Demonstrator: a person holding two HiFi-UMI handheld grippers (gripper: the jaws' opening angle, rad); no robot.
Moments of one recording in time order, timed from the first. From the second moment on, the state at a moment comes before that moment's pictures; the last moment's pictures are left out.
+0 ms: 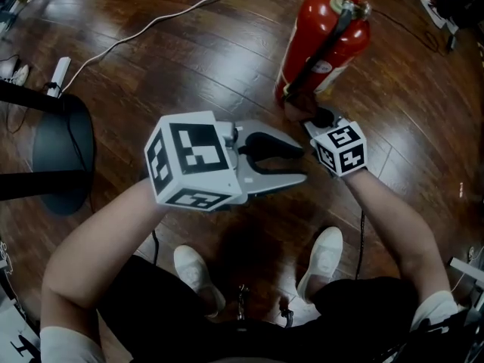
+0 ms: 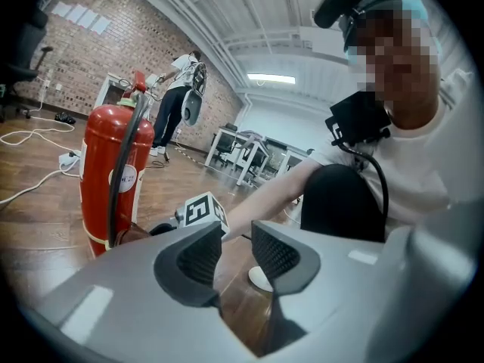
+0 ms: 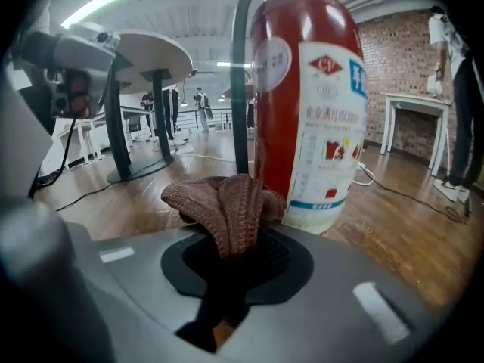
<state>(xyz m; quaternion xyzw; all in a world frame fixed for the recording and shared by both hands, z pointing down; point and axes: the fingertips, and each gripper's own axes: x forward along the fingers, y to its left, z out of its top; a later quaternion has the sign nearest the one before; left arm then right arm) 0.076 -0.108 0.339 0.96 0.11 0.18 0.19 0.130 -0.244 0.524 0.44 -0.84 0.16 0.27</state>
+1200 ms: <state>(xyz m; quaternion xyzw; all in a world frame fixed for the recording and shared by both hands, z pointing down) 0.061 -0.098 0.331 0.96 0.12 0.17 0.19 0.118 -0.264 0.237 0.50 -0.86 0.00 0.07</state>
